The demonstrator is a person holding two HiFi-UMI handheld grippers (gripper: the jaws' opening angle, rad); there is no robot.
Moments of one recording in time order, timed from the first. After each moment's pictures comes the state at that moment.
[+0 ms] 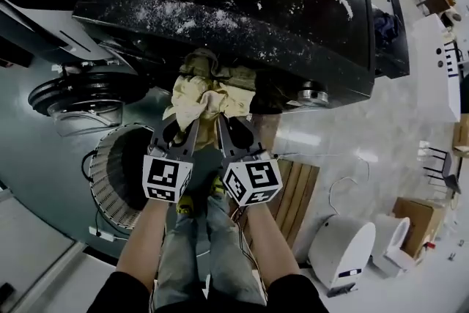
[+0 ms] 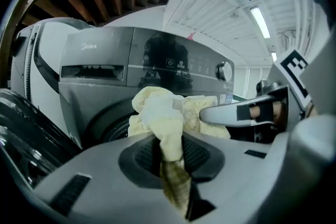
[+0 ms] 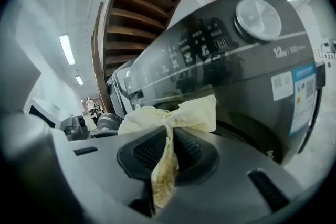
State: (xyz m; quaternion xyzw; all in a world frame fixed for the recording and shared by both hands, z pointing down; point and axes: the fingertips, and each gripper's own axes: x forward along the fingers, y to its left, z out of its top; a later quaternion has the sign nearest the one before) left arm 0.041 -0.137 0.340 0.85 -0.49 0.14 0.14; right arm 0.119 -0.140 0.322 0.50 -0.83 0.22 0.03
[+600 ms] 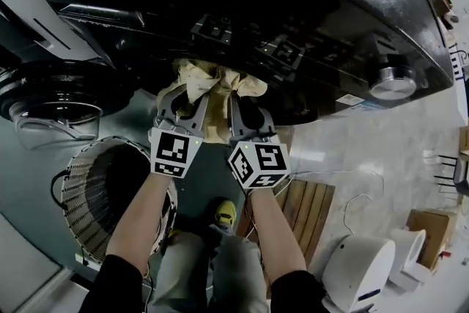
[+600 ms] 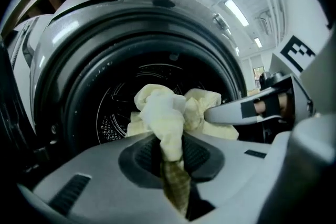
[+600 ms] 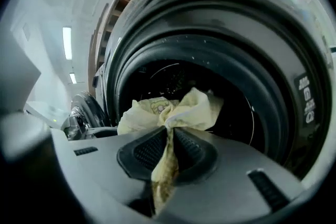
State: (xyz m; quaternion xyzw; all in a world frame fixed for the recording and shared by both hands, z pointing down) left arm 0.053 -0.223 0.487 0.87 -0.48 0.12 0.01; right arm 0.134 -0.210 0.480 0.55 -0.82 0.16 -0.02
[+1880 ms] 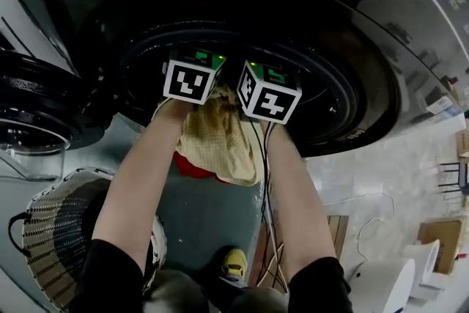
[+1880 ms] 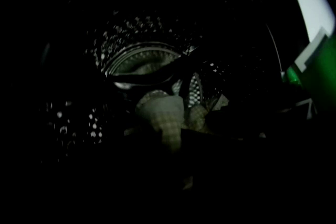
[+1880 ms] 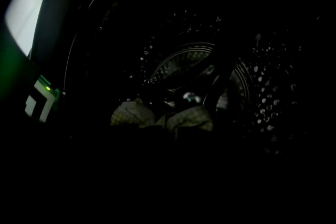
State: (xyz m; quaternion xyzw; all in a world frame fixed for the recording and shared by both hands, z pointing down) left arm 0.067 -0.424 0.561 0.87 -0.49 0.11 0.02; right arm 0.153 -0.404 0.551 0.64 -0.77 0.06 0.05
